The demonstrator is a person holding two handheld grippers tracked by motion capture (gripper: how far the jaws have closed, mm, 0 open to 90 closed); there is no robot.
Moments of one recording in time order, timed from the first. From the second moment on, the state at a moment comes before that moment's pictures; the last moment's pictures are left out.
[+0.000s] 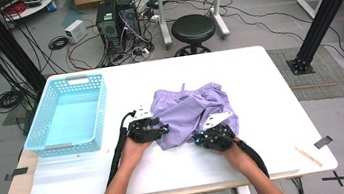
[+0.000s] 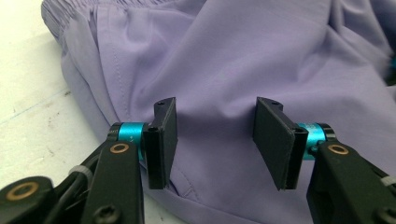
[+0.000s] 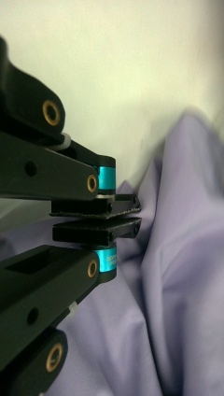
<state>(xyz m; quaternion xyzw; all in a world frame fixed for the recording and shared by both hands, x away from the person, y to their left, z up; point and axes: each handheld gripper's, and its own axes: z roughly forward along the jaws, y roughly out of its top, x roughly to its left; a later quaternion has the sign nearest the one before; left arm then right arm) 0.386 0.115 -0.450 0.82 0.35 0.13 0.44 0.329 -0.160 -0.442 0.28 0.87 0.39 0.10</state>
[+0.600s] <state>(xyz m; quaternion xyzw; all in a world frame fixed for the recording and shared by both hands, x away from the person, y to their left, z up) 0.390 0.136 -0.431 0.77 0.39 0.26 0.43 0.315 -0.170 -0.426 0.22 0.87 0.45 0.01</state>
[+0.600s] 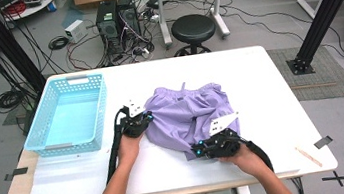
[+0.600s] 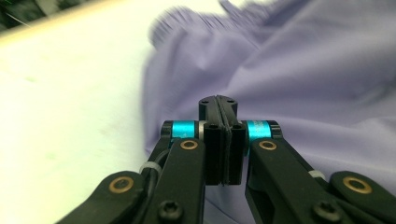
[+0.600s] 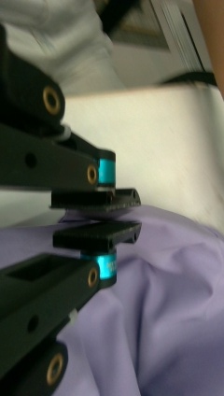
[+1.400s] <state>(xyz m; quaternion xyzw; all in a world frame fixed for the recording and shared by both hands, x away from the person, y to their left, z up) 0.378 0.153 -0.427 0.75 0.39 0.23 0.49 0.369 -0.111 -0.435 0.27 0.90 0.33 0.13</state>
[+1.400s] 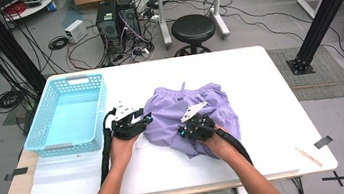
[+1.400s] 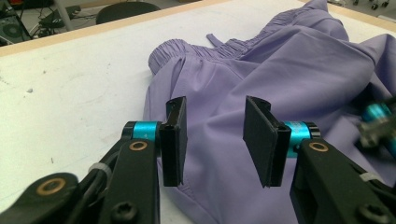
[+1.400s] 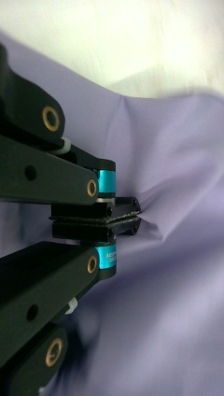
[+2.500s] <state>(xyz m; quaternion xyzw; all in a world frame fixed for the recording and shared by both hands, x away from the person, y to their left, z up) 0.372 0.080 -0.450 0.85 0.30 0.12 0.41 0.334 -0.177 -0.418 0.34 0.83 0.39 0.21</state>
